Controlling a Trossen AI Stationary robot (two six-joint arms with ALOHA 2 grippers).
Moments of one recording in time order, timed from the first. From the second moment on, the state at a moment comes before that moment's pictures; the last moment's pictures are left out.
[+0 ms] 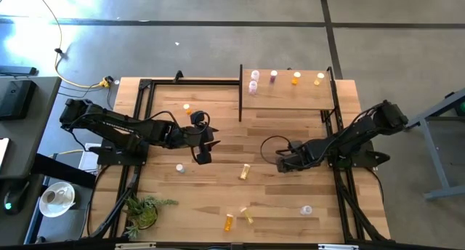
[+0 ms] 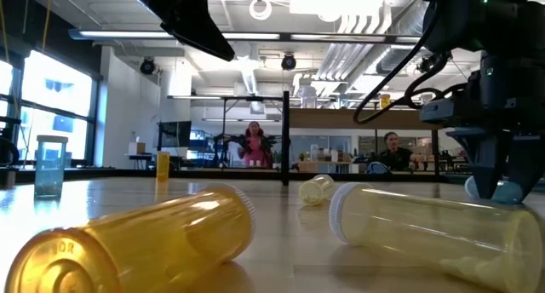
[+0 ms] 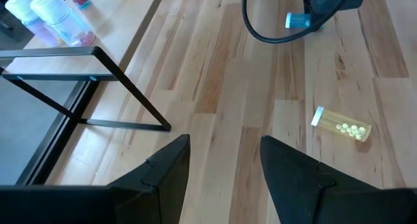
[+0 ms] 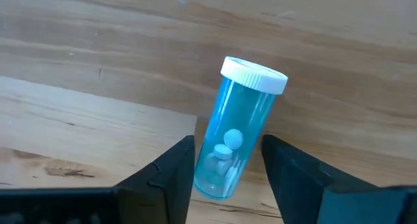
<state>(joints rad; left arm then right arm) -0.05 1.30 0.91 -0.30 -0.46 -0.02 0.31 1.45 0.65 -0.65 0.07 1.69</state>
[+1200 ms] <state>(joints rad) -0.03 1.30 0.91 -0.27 -0.42 -0.10 0.26 1.45 0.83 -0.40 0.22 0.76</state>
